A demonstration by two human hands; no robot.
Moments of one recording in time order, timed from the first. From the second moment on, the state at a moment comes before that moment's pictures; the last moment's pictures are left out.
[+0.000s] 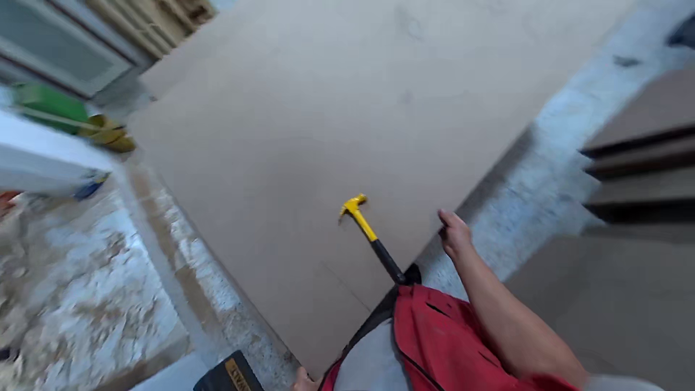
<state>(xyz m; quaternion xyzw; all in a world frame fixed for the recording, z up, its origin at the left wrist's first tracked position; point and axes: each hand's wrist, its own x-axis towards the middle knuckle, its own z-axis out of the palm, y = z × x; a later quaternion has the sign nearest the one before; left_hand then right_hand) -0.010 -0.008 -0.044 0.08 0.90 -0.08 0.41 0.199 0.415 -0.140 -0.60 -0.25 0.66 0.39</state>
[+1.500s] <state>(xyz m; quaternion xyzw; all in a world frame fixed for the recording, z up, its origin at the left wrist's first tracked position) -0.069 -0.054 -0.105 0.07 0.74 0.31 0.60 0.197 0.218 -0.132 -0.53 0.00 0.73 0.43</state>
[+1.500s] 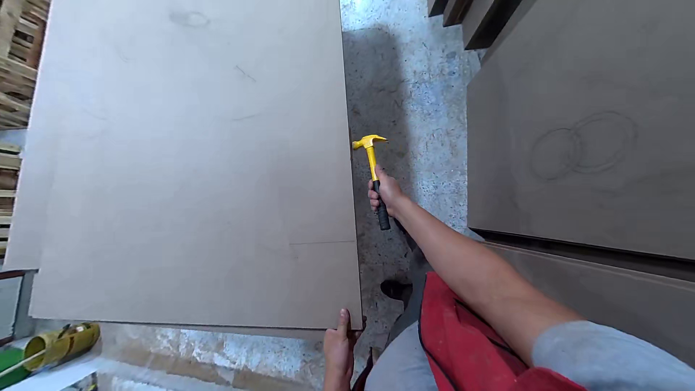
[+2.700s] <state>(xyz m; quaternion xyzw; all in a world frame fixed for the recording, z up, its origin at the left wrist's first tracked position) -0.064 -0.105 -0.068 0.15 0.82 0.29 0.48 0.143 0.081 -0.030 -0.51 -0.63 0.53 0.25</state>
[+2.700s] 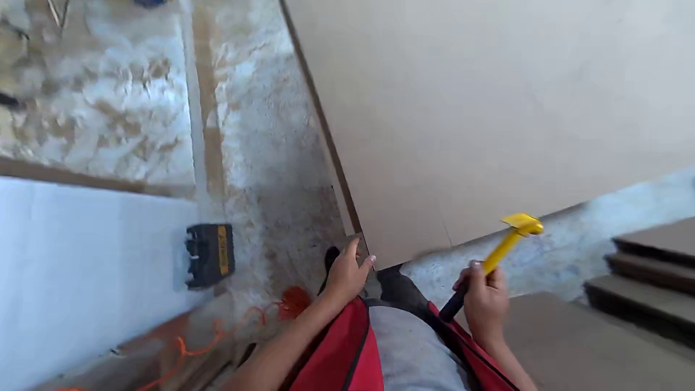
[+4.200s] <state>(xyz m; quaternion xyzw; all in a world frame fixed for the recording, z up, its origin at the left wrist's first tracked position) 0.091 -0.187 -0.100 -0.43 0.55 0.66 0.27 0.028 0.134 -0.113 0.23 -0.96 0.11 -0.07</state>
